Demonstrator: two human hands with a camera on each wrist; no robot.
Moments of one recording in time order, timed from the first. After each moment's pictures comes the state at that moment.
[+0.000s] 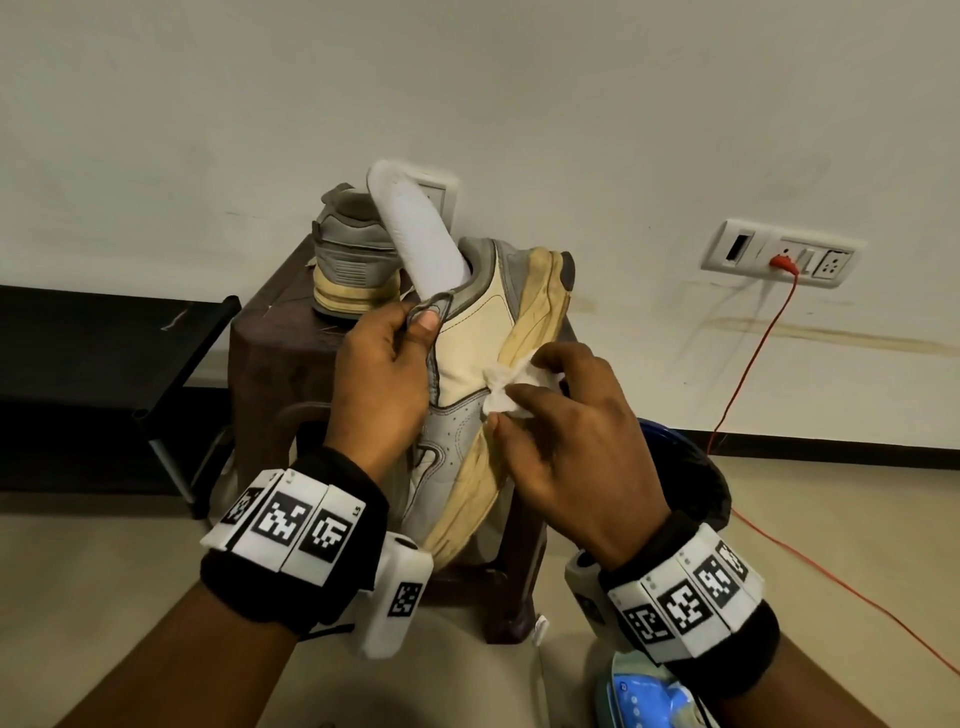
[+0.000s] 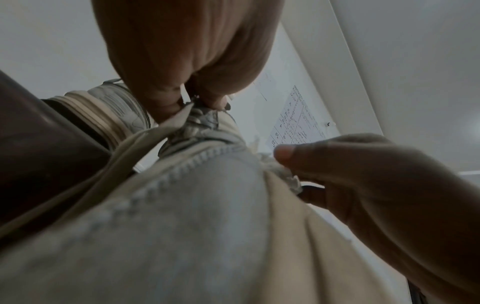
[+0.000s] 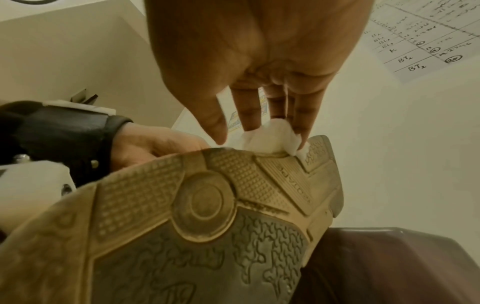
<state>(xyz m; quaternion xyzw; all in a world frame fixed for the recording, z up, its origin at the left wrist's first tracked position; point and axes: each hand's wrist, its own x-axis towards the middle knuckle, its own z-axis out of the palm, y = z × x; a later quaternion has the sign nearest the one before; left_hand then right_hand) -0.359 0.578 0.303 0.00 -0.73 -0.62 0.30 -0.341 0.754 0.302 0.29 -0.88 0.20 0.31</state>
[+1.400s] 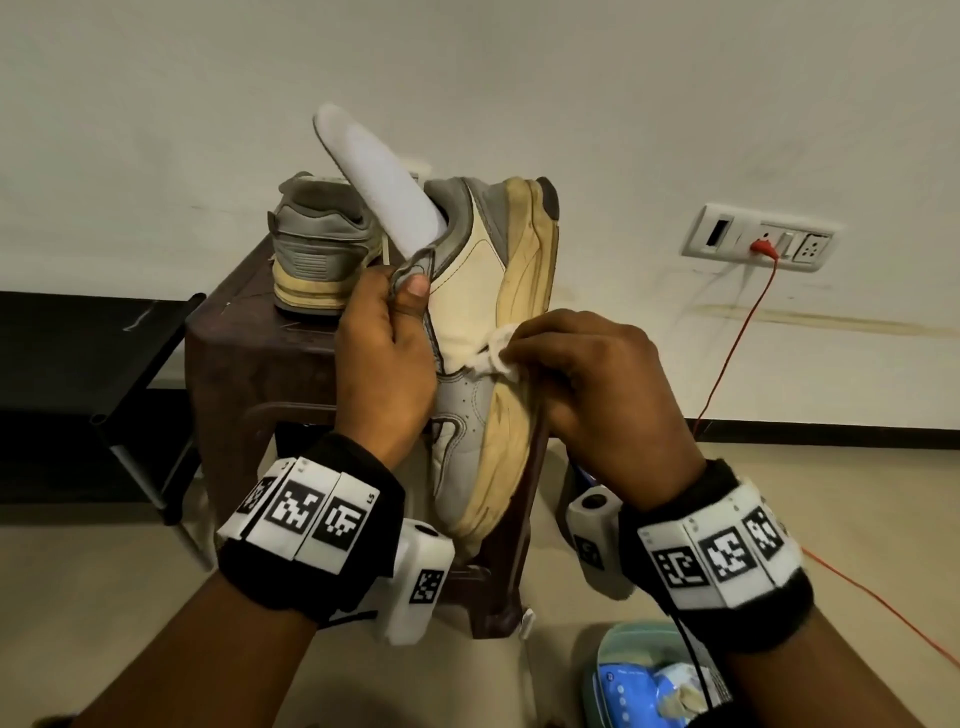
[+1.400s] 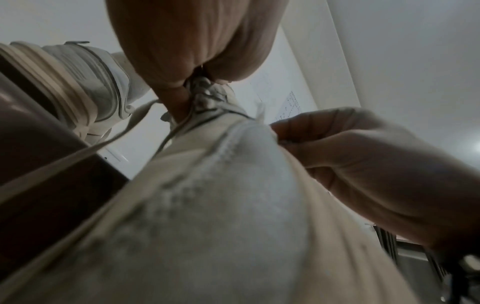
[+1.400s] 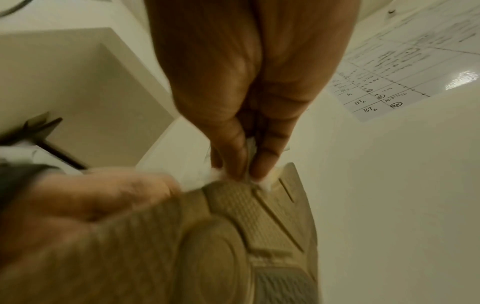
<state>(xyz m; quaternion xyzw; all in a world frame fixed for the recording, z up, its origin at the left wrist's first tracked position) -0.366 0.610 0.316 -0.03 -0.69 -0.61 0.38 -0.354 0.778 0.344 0.37 -0.86 0.20 0.29</state>
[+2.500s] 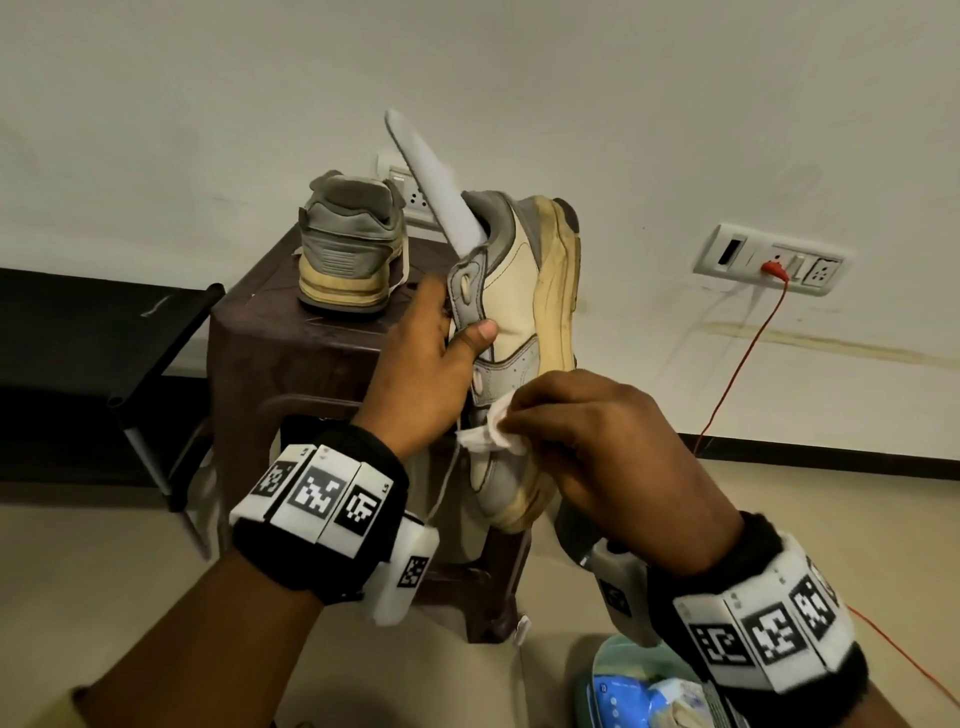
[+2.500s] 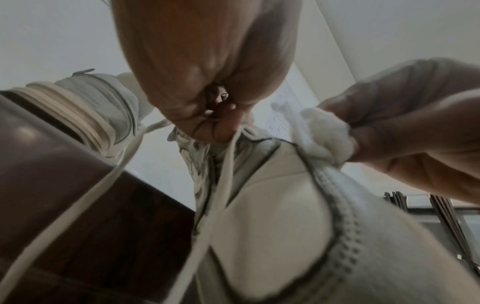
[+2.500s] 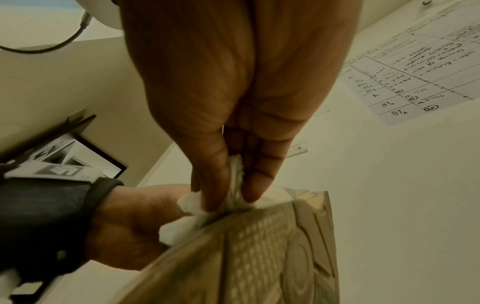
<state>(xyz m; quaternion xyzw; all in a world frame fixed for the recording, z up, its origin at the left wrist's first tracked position) -0.375 0.604 0.307 -0.10 -0.73 -0.63 0.23 -0.334 0.779 0.336 0.46 -0.85 0.12 0.23</state>
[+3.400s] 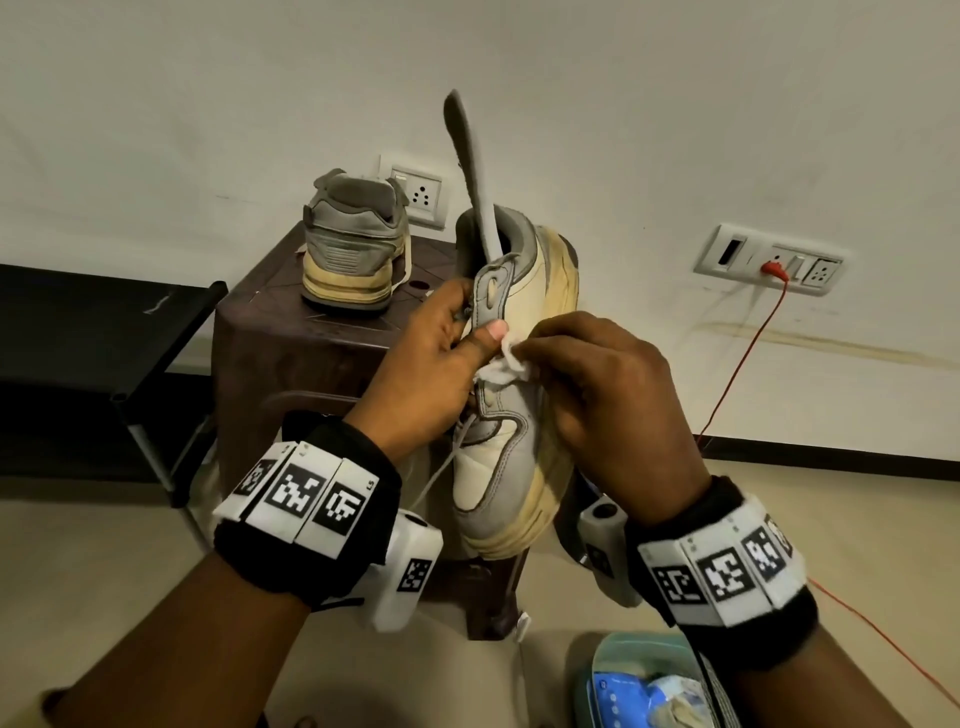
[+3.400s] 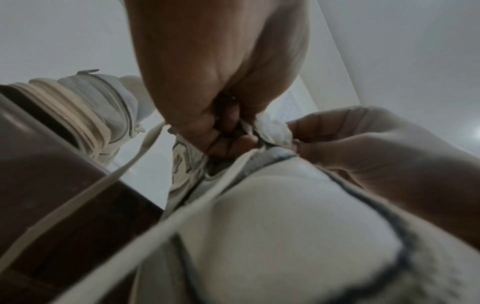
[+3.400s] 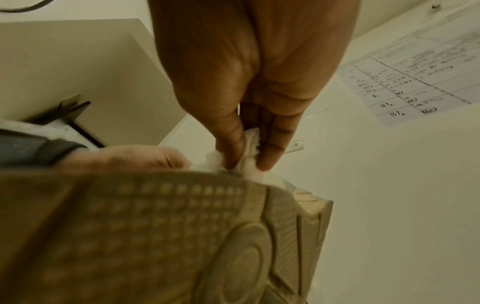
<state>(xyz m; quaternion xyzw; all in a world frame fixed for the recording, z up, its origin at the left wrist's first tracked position) -0.365 0.603 0.315 -0.17 -0.68 -0.70 0.16 -0.342 0.766 0.347 0.37 -0.85 0.19 0.31</state>
